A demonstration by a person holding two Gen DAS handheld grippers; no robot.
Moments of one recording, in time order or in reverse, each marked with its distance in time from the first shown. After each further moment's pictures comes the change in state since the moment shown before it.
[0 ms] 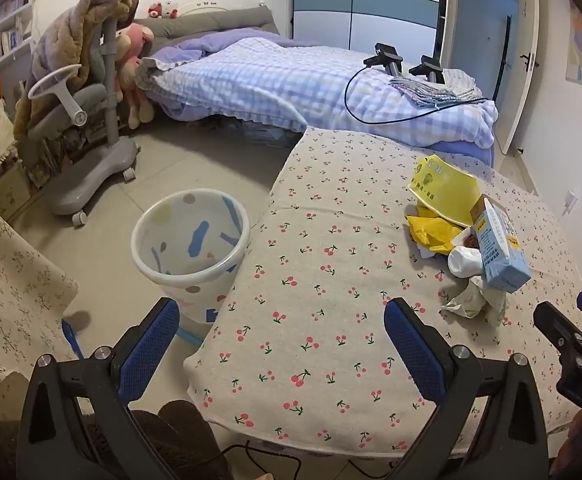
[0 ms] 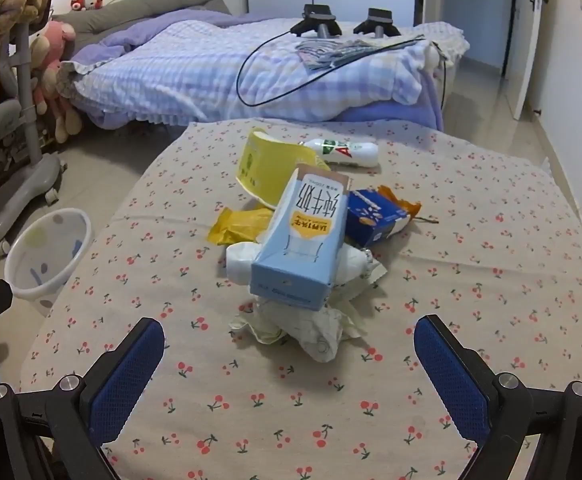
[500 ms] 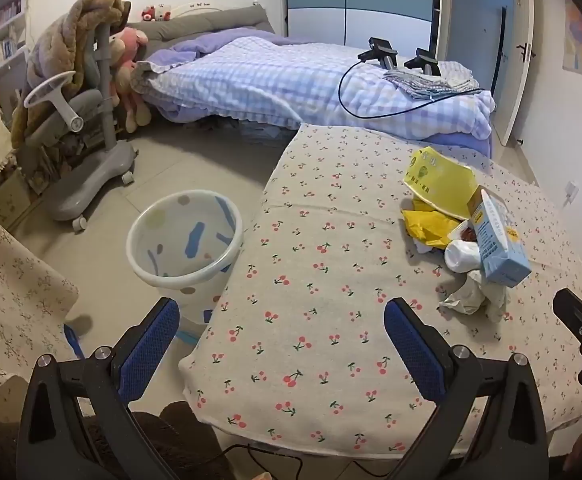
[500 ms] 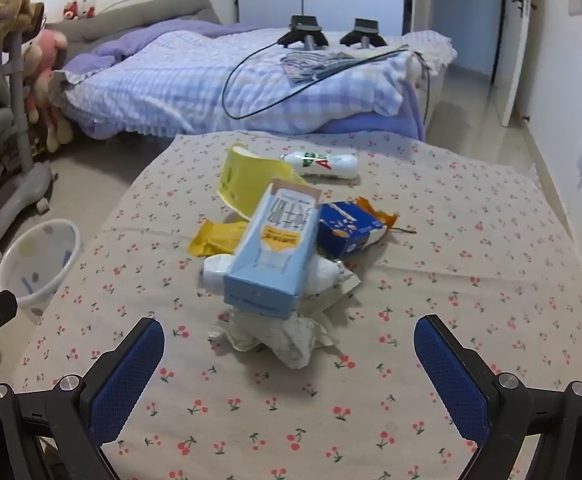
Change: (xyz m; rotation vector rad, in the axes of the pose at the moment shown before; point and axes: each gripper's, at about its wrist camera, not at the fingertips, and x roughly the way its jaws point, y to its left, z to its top) left arm 0.001 -0.013 0.000 0.029 -0.005 0.017; right arm -0.014 -0.016 0.005 -0.003 -0.029 -0.046
